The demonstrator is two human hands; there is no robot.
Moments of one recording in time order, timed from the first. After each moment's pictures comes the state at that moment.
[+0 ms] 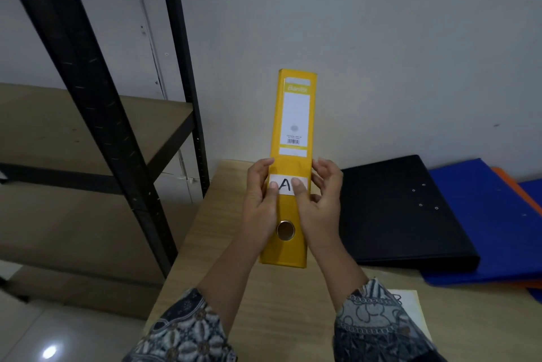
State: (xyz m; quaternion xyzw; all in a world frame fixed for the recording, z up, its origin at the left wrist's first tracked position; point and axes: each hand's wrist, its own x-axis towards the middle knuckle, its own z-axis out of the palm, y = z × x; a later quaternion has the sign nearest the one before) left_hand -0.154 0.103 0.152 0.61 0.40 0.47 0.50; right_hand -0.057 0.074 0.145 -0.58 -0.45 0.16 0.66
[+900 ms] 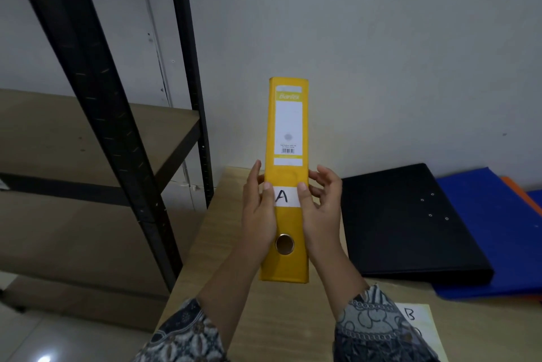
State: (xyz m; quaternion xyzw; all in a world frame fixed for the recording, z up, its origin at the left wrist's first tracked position) left_hand -0.171 0.113 0.167 0.59 0.47 0.44 0.48; right_hand -0.073 0.094 0.149 -0.56 -0.38 0.23 0.70
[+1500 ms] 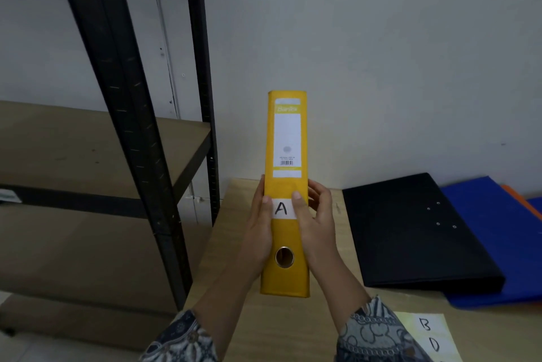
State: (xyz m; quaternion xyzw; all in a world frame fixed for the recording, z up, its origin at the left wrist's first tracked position) left_hand -0.210 0.127 0.153 0.58 0.39 0.40 0.59; right_hand -0.109 0.107 0.143 -0.60 -0.39 0.25 0.65
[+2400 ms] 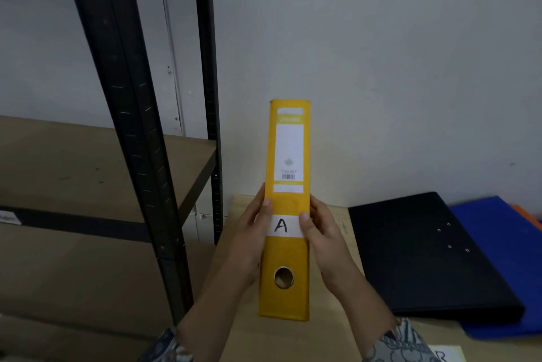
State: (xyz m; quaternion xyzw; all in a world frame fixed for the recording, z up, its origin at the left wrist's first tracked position) left_hand -0.226 0.163 0.167 0.50 0.40 0.42 0.65; right_hand -0.096 0.114 0.161 -0.52 -0.44 0.41 0.61
